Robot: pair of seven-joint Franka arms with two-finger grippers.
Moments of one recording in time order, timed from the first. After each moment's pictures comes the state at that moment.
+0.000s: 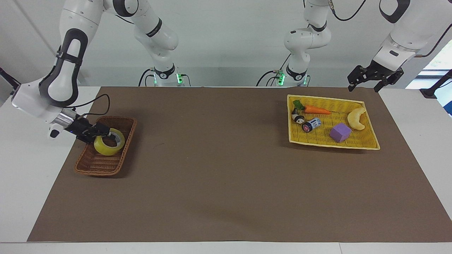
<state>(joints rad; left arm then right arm) 0.12 -0.04 -0.12 -1.59 -0.01 1.46 0.09 -0.44 0.34 -0.04 -1.85 0.57 1.91 -0.79</state>
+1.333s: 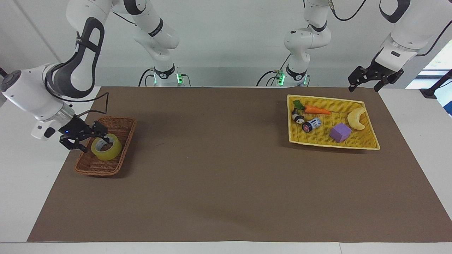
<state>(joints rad) 0.12 -0.04 -0.12 -1.59 -0.01 1.47 0.04 -0.27 0.29 -0.02 -1.68 0.23 1.95 -0.68</state>
